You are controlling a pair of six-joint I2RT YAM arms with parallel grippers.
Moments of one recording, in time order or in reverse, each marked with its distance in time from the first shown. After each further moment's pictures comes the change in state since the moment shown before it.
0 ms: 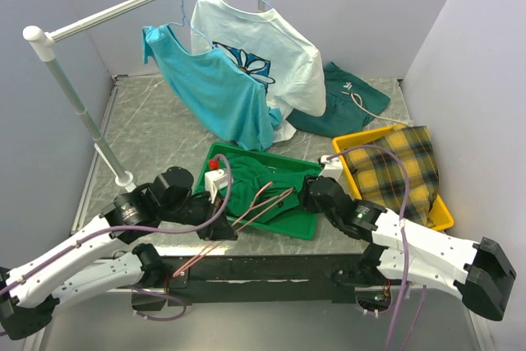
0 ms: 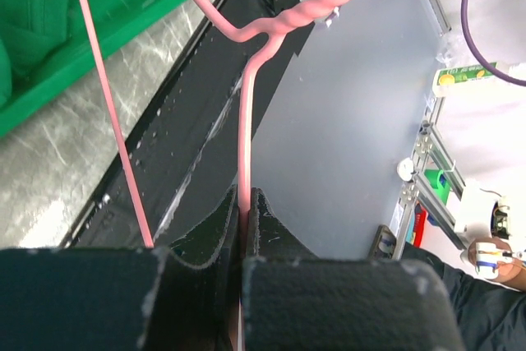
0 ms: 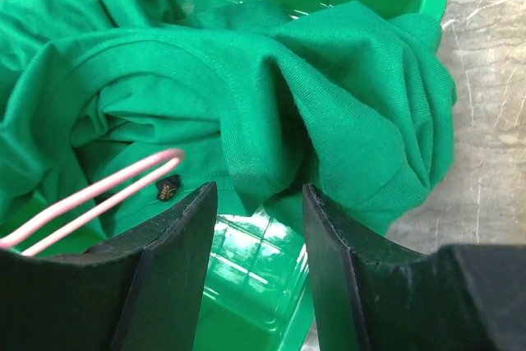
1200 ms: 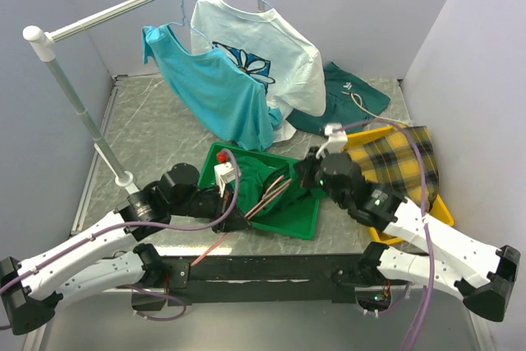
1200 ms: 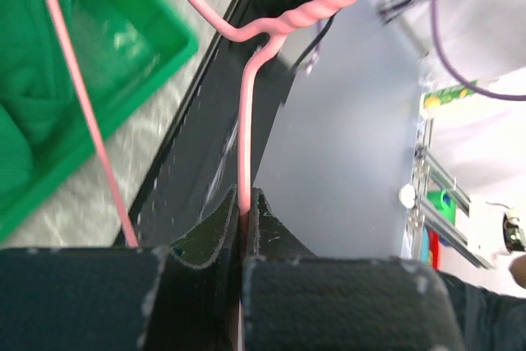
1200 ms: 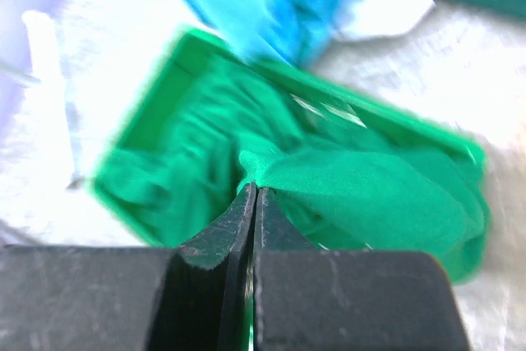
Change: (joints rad) left arm 0.000 0.070 -0.066 0.295 0.035 0.009; right arm 0.000 -0.018 0.304 -0.047 -0.042 -0.118
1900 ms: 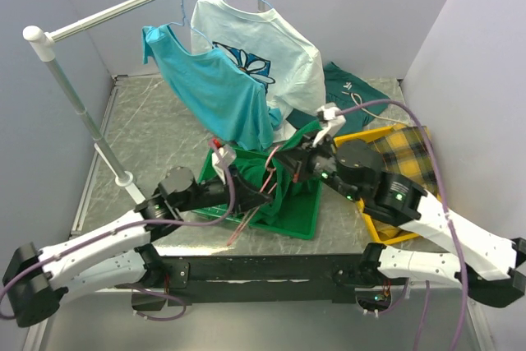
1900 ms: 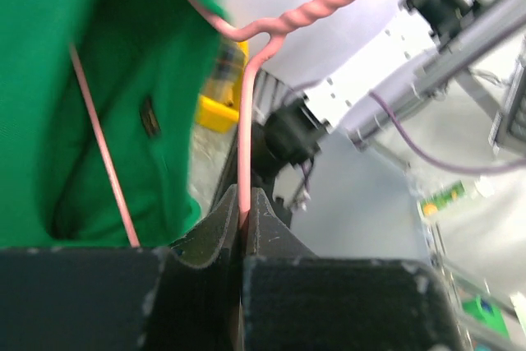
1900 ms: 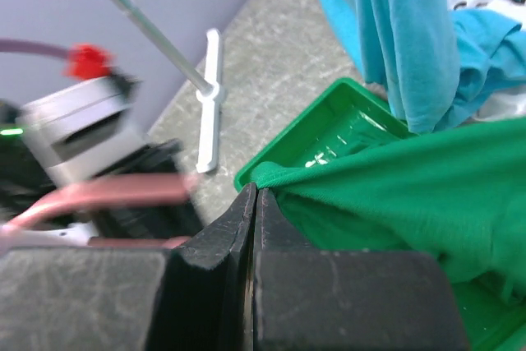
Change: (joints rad) left arm 0.000 0.037 -0.162 0.681 -0.089 -0.077; right arm 0.140 0.088 0.369 -0.053 -0.150 -0.072
